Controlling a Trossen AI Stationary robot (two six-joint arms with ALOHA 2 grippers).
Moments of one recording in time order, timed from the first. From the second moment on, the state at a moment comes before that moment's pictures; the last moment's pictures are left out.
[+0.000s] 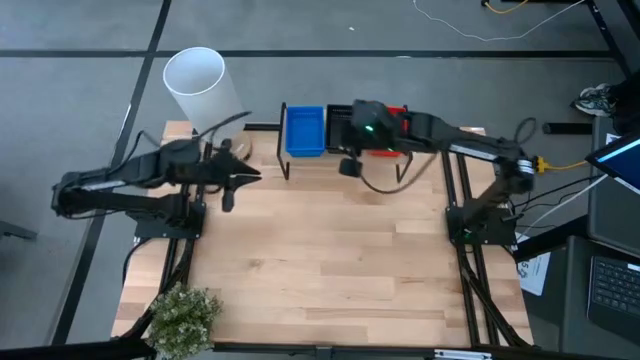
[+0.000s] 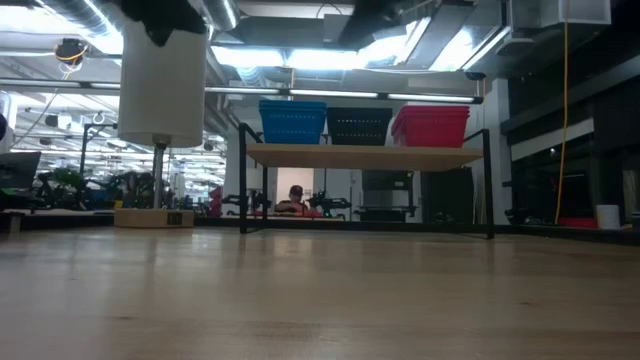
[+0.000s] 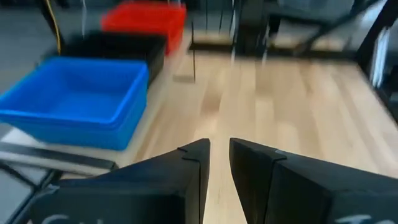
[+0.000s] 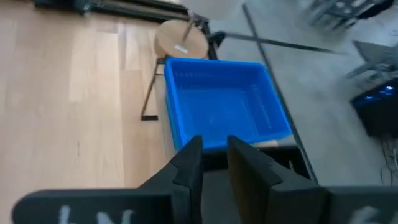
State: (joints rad) left arm 0.18 0.68 0.80 -0.43 -0.04 0.00; right arm -0.20 1.61 1.70 -0.75 0.24 -0.28
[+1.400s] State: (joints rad) left arm -0.08 0.31 0.13 -0.03 -0.43 -0.15; right arm -0.44 2.10 2.26 -1.50 0.01 -0.37
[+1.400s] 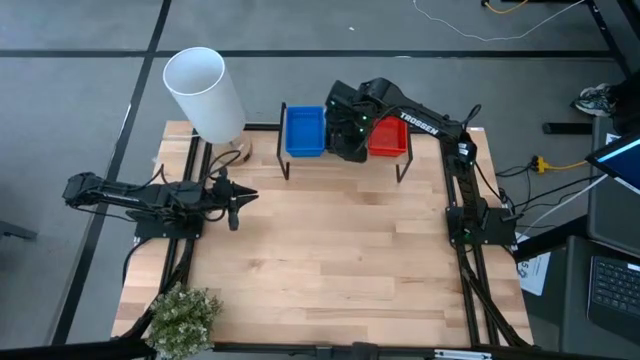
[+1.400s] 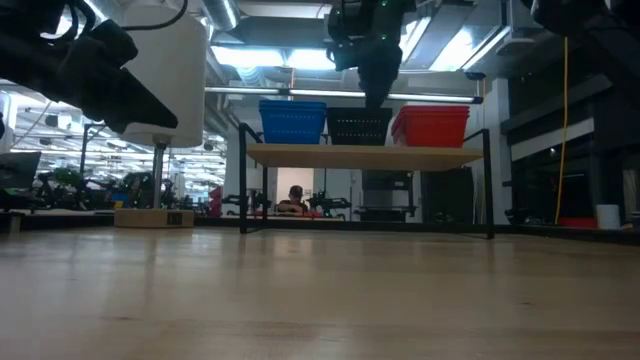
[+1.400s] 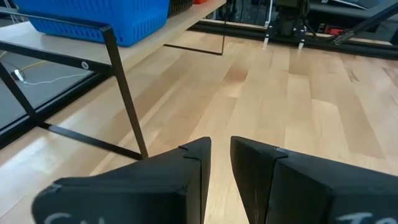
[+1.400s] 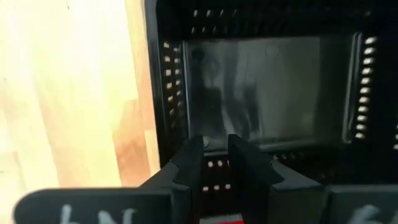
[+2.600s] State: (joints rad) left arm -0.08 0.31 0.13 -0.07 -0.43 -0.16; right arm -0.44 2.10 2.26 -1.57 0.01 -0.31
